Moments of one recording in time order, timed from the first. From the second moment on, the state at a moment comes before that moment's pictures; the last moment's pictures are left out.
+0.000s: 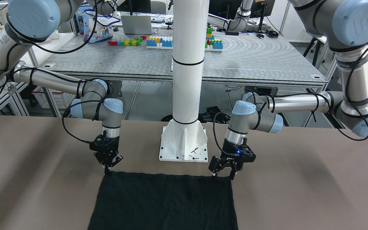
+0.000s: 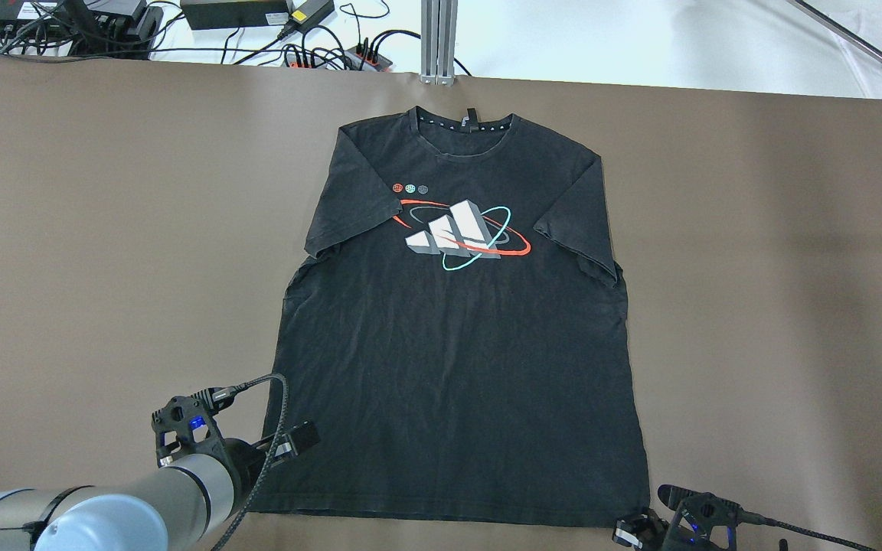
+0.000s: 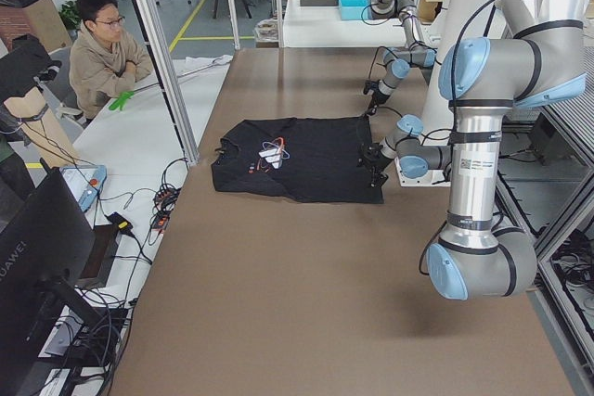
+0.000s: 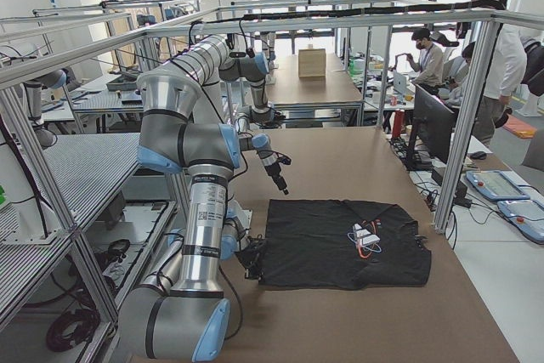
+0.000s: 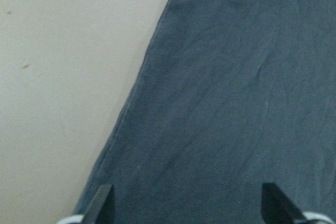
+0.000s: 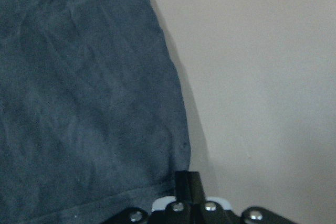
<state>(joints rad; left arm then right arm) -0.16 -1.77 -2.12 -1.83 -1.27 -1.88 -0.01 -1.68 2.18 -1.44 1.14 1.85</state>
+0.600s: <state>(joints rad) 0.01 -1.64 -2.12 -1.83 -1.15 -1.99 -0.01 -1.68 2.22 -1.44 1.16 1.86</state>
